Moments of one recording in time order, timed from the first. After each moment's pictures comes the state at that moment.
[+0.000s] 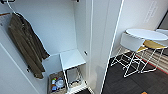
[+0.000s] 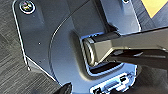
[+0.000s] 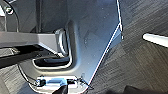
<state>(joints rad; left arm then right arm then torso) 1.46 3.06 -2.82 1.60 -0.13 -1.36 -1.57 2.93 -2.65 0.11 0.10 -0.03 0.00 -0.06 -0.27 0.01</state>
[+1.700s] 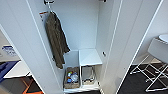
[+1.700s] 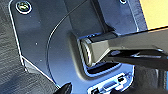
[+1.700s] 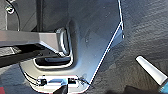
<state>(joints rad) 1.46 3.06 -2.82 1.60 -0.14 -1.36 -1.57 2.94 -2.65 0.11 0.10 -0.03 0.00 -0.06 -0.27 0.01</state>
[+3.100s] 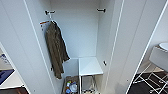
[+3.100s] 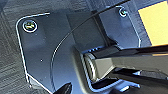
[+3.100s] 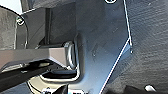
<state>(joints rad) 1.46 3.06 -2.81 1.60 -0.14 -1.36 -1.57 2.96 -2.65 0.10 0.09 -0.03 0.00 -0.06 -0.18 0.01</state>
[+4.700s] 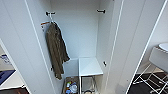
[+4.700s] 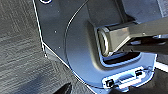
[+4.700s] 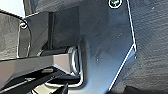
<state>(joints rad) 1.52 3.07 -2.81 0.37 0.05 -0.21 -1.54 2.98 -2.66 0.10 0.08 -0.03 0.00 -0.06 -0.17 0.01</state>
